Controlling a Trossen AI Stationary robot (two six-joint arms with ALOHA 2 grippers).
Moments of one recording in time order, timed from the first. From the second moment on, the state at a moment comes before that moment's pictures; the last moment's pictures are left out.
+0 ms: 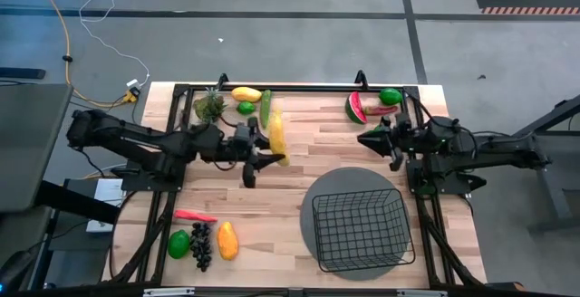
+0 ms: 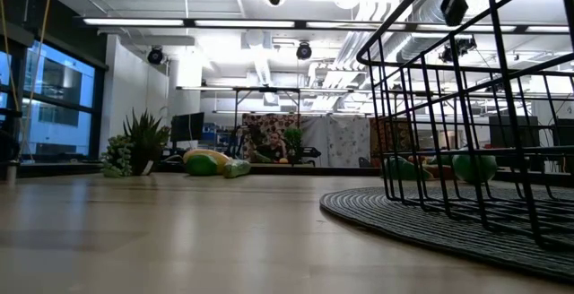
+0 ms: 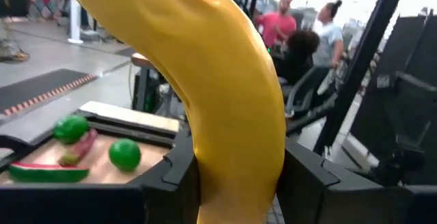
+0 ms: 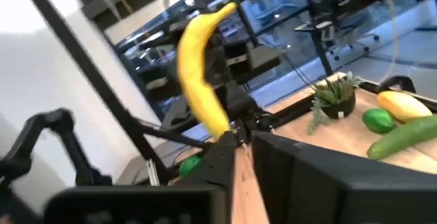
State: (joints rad) left arm 0.00 1.23 0.81 0.42 -0.14 -0.21; right arm -0.03 0.58 0.49 0.16 0.02 0.50
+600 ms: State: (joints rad) left arm -0.02 1.58 1.08 0.42 -0.13 -0.18; right arm -0.03 0.88 0.54 0.44 -0.02 0.59
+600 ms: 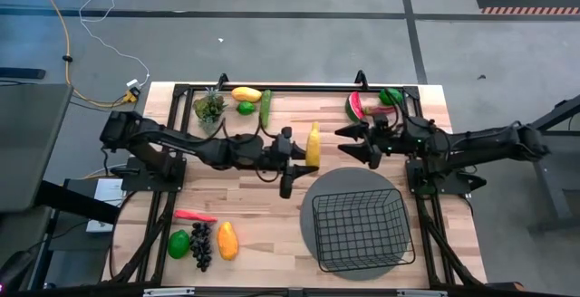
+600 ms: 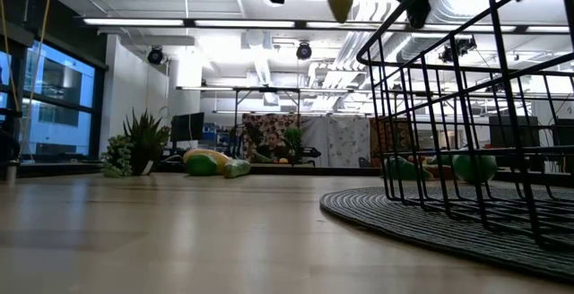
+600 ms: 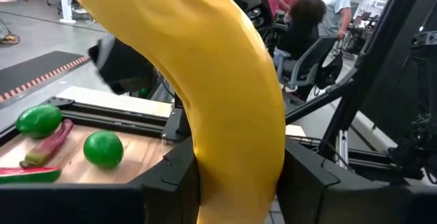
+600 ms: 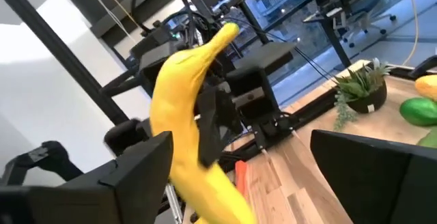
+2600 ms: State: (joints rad) left arm 0.00 1.63 1.10 0.41 -0.15 -0.12; right arm 0.04 1.19 0.76 0.49 -0.05 0.63
